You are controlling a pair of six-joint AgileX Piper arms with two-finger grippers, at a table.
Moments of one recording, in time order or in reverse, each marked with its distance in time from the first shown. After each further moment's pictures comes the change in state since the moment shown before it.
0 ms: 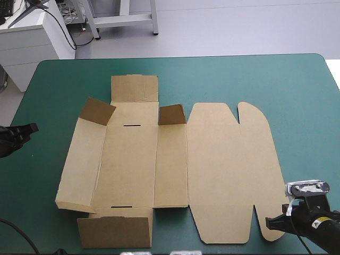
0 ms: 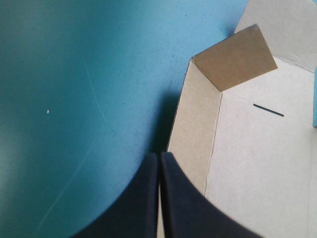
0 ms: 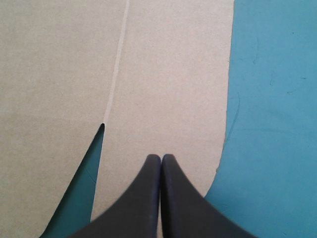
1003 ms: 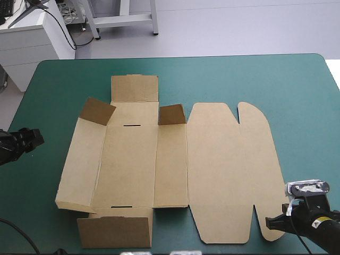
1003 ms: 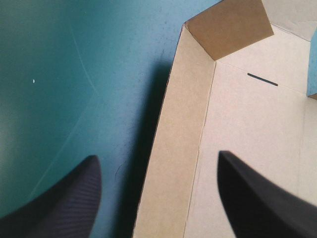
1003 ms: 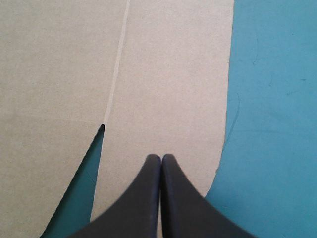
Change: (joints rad) left arm 0.005 -0.001 0.000 0.011 0.100 0.003; right arm 0.000 0.000 0.000 0.001 -0.003 -0.003
